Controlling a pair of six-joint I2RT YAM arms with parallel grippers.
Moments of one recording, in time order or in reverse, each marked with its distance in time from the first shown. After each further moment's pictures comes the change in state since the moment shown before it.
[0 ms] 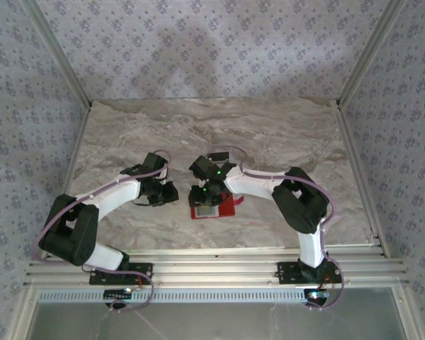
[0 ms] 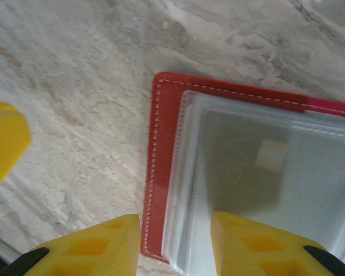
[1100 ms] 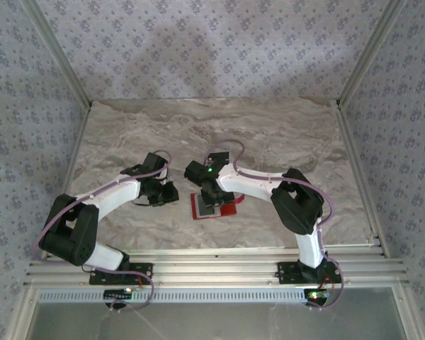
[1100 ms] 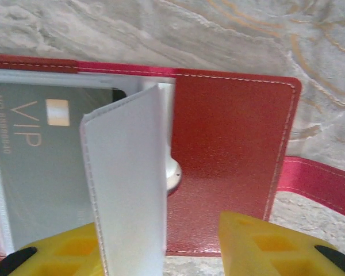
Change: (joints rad) left arm -0.002 0.000 0.000 -0.001 0.007 0.000; right arm 0.055 0.023 0.151 -0.455 0.431 -0.015
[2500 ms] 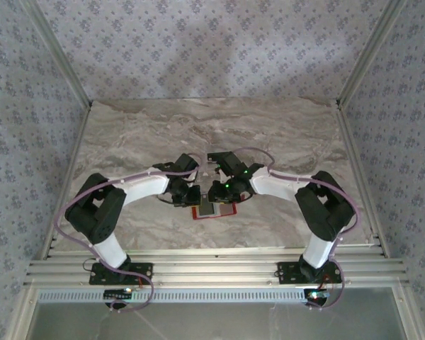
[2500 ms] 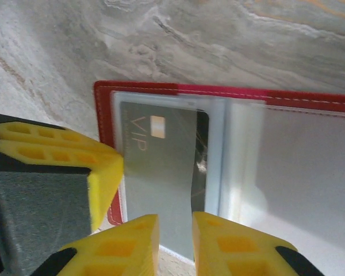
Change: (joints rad) left arm -0.237 0.242 0.183 -0.002 -0.001 -0.034; right arm -0.214 -0.216 -0.411 0.610 -0.568 0.000
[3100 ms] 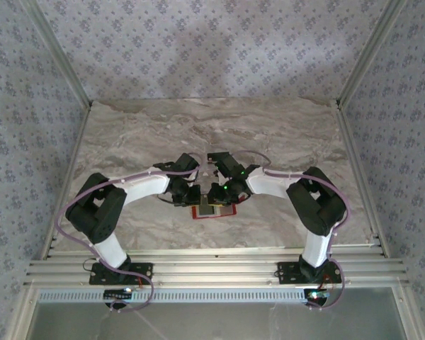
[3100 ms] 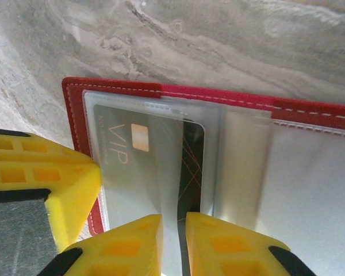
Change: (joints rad) left arm 0.000 0.004 0.008 -0.005 -0.015 0.001; right arm -0.005 0.067 0.002 0.024 -0.013 0.000
